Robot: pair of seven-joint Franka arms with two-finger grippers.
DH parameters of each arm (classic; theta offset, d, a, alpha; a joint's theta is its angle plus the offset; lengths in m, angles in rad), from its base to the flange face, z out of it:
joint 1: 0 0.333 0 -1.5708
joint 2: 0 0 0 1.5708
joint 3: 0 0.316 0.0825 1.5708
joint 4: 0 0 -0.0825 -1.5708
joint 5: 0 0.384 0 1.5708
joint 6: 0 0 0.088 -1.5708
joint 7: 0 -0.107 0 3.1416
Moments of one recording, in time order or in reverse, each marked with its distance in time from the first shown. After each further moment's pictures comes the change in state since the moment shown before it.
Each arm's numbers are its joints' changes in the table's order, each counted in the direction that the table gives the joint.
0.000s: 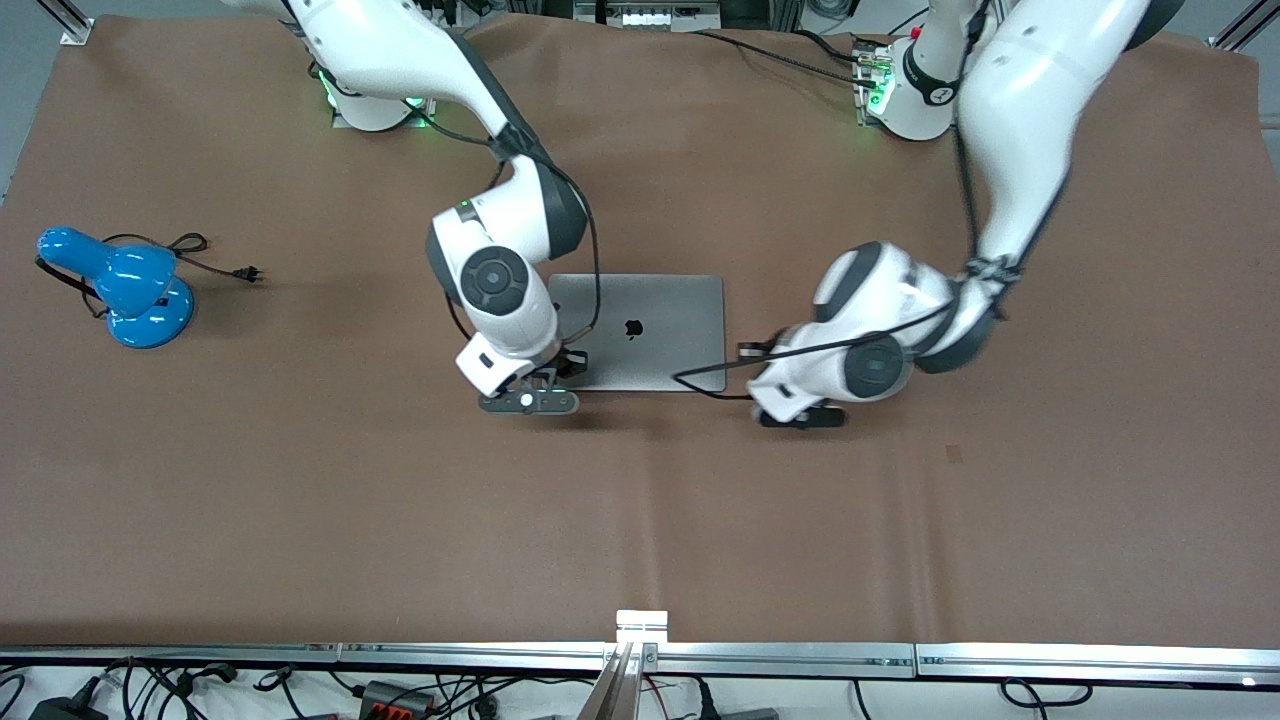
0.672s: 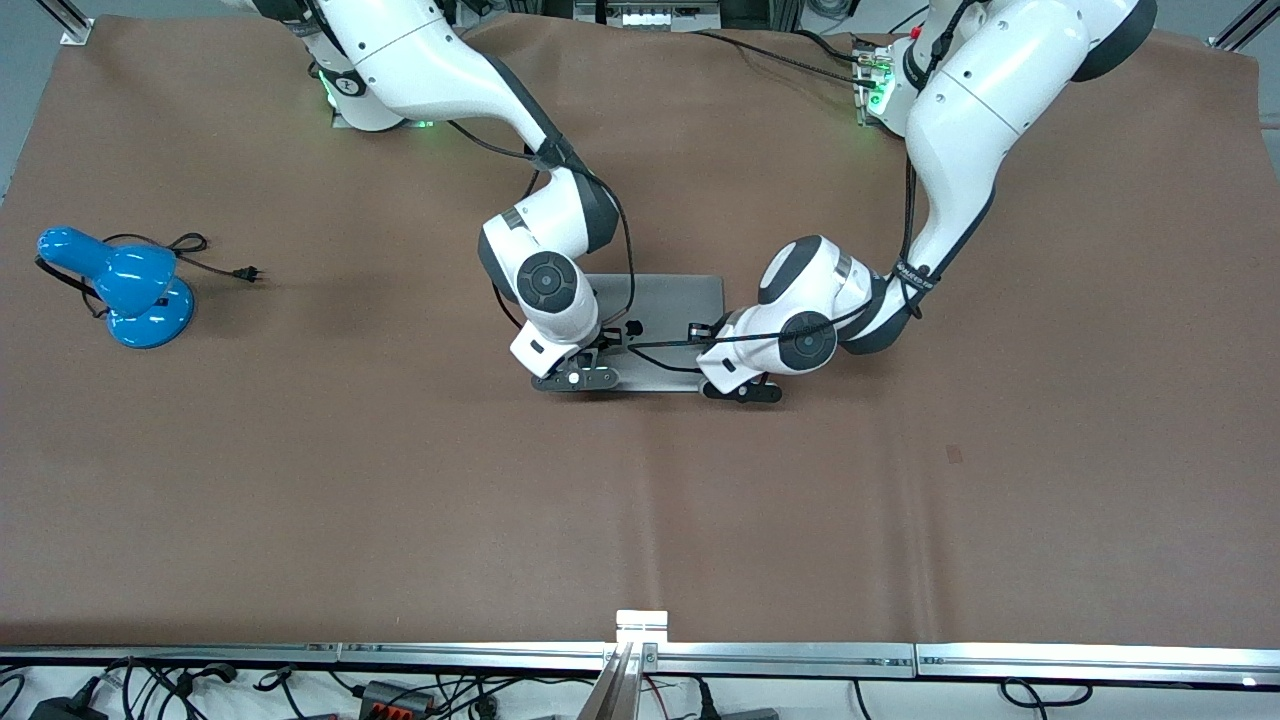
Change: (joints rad) left arm -0.102 0.163 -0.056 -0.168 -0.027 0.397 0.010; right arm 0.002 0.121 0.134 -0.073 0.030 0.146 -0.031
